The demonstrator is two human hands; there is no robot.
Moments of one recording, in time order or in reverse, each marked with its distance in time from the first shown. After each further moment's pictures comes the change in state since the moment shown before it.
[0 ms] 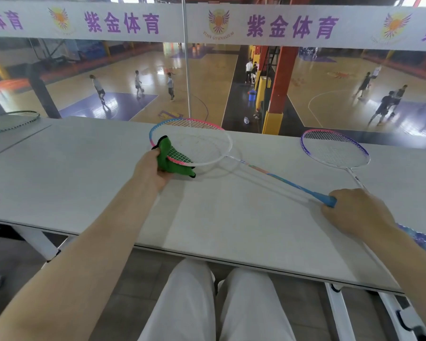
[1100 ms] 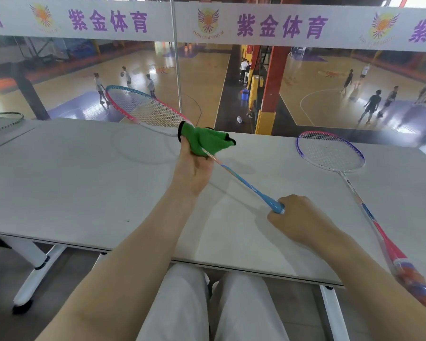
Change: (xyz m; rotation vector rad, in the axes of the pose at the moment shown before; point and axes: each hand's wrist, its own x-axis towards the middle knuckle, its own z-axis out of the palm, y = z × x) left_hand 0.010 -0.058 0.074 -0.420 -0.320 0.052; right_hand -0.027 -0.080 -0.011 0.472 -0.210 -0.079
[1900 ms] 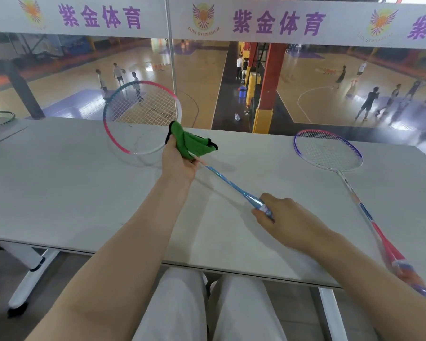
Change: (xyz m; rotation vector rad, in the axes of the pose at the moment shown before) left_hand 0.030 0.014 -0.014 0.169 0.325 0.067; right_hand 0.000 0.001 0.009 0.041 0.001 -0.291
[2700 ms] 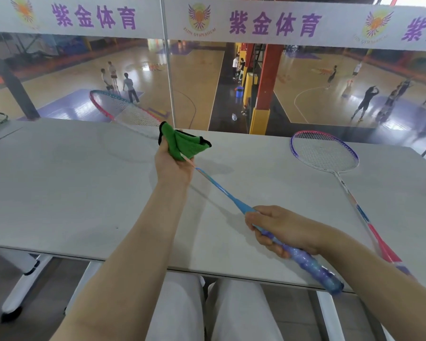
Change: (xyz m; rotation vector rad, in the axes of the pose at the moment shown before) left_hand -0.006 -0.003 0.000 -0.227 -0.118 0.100; right_hand 0.001 -0.007 -0.013 0.756 -0.496 0.219
